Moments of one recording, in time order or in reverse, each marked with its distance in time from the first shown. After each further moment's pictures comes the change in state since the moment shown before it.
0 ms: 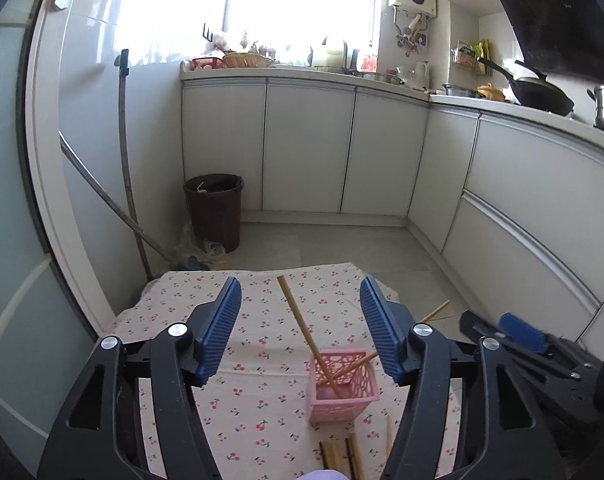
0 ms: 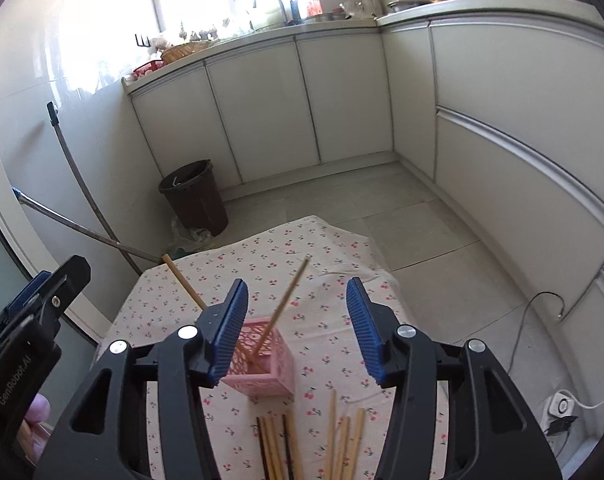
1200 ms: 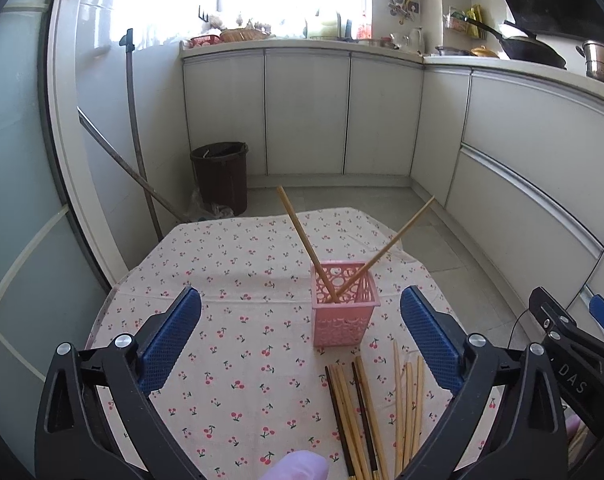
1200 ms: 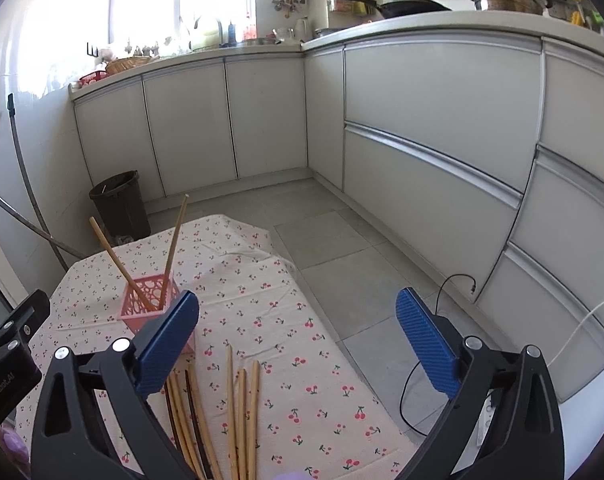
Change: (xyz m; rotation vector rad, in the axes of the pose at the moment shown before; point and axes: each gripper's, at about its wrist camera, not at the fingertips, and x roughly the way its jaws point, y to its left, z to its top) left arm -0.028 -0.010 -0.070 0.055 0.105 0.023; right arm -0.068 -0.050 -0.078 0.015 -0.092 -0.285
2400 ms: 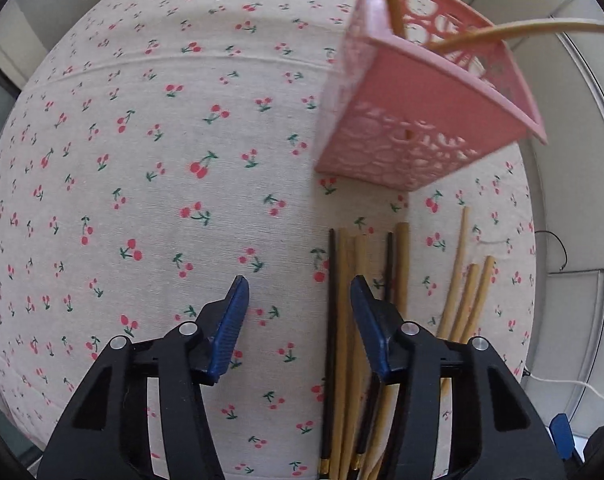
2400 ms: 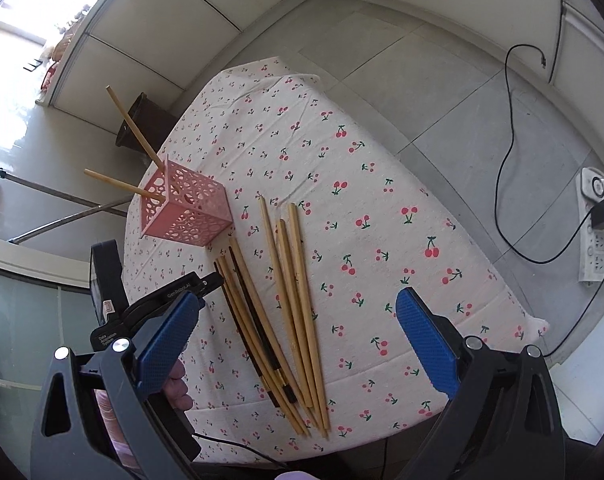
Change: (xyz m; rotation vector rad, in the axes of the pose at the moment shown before) left arm 0.186 0.013 -0.096 -0.221 0.816 -0.042; right arm 0.082 -0.059 -0.057 0.407 0.673 0.339
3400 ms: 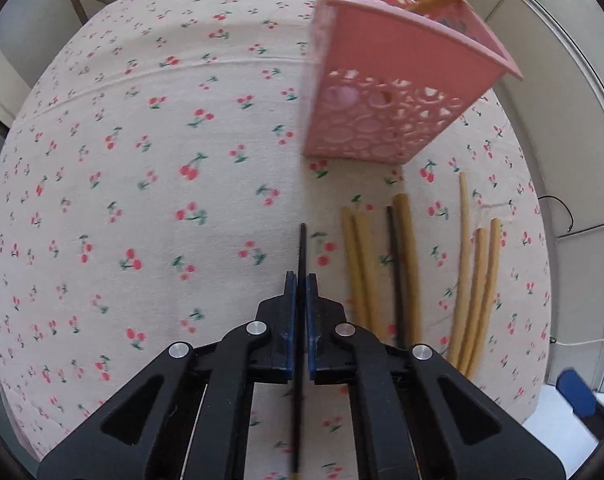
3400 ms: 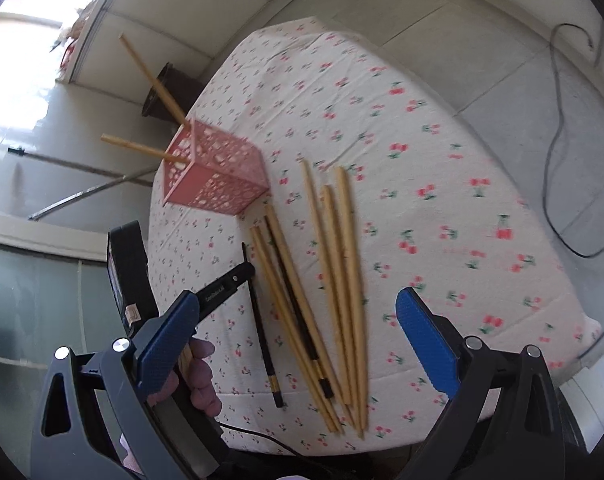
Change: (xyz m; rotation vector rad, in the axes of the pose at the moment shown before) left arm 0.000 -0.027 -0.018 0.154 -0.045 0.018; right arm 0.044 0.022 -0.006 -0.045 0.124 0.130
